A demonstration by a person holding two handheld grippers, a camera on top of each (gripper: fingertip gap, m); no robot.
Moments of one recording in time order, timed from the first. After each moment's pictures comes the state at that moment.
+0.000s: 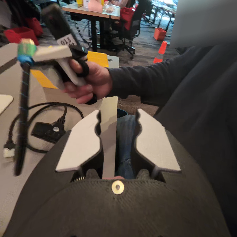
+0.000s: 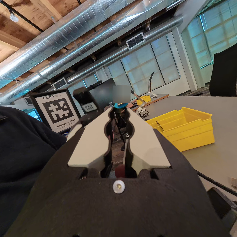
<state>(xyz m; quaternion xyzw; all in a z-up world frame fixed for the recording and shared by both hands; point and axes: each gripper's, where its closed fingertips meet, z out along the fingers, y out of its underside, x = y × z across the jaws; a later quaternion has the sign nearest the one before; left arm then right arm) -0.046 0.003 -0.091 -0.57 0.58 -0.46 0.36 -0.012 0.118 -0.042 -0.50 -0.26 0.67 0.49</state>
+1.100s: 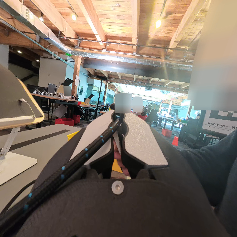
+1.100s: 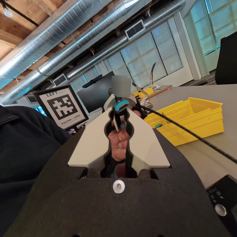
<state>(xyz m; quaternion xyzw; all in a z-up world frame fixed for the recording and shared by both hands) 0.000 0.099 -0.026 -0.44 0.31 -0.62 0.58 -0.010 0.096 -0.043 -0.52 -0.26 0.67 0.46</state>
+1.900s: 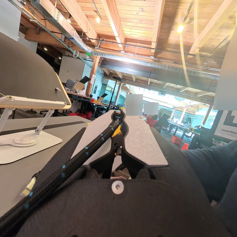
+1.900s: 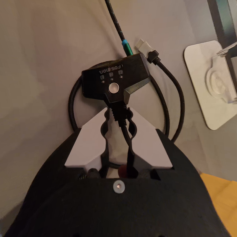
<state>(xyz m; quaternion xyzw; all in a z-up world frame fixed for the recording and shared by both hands) -0.062 0.131 -0.061 -0.48 0.25 -0.60 0.59 0.048 0.173 -0.273 -0.77 -0.53 0.03 0.35</state>
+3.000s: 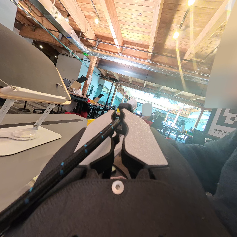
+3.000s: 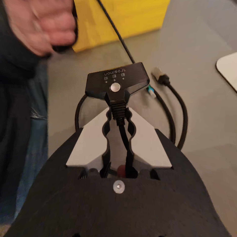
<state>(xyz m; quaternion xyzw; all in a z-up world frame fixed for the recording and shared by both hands) -0.075 0.141 -0.083 -0.48 0.24 -0.62 0.57 0.036 0.150 -0.237 -0.75 -0.49 0.29 0.33</state>
